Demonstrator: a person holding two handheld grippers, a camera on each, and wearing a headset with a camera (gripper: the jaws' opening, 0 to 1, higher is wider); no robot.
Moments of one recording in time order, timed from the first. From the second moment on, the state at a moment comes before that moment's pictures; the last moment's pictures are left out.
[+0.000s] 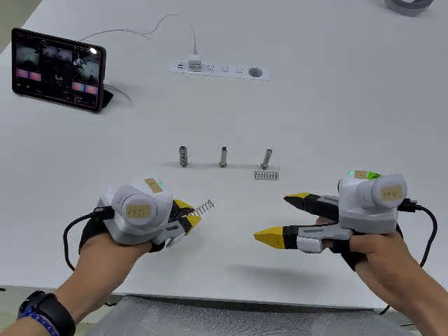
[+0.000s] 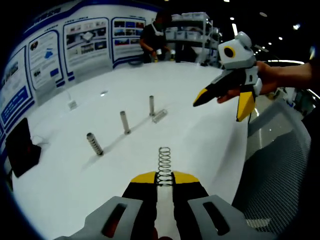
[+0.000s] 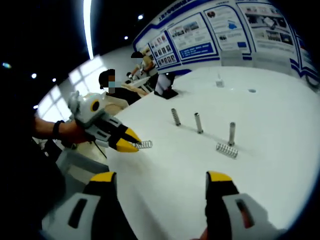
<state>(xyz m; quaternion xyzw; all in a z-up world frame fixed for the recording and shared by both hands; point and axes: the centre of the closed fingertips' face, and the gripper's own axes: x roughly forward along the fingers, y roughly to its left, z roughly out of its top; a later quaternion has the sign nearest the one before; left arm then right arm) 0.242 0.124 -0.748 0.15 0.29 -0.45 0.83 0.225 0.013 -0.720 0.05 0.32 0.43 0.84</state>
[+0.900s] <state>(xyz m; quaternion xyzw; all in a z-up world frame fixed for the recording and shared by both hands) 0.215 0.081 -0.716 0.16 0.26 -0.51 0.81 0.228 0.037 -0.705 0.13 0.30 0.46 0.83</state>
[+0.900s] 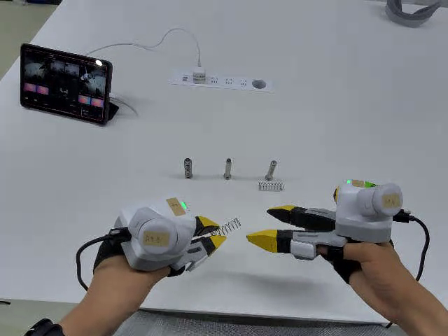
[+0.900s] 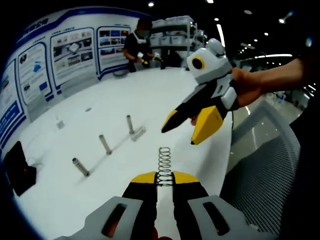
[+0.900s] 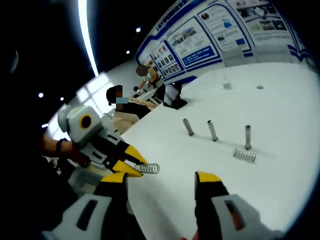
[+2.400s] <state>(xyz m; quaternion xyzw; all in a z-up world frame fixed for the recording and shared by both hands) 0.231 0.053 -0.697 0.18 0.23 -0.55 0.79 0.233 0.050 -0.671 0.08 0.28 0.52 0.80</state>
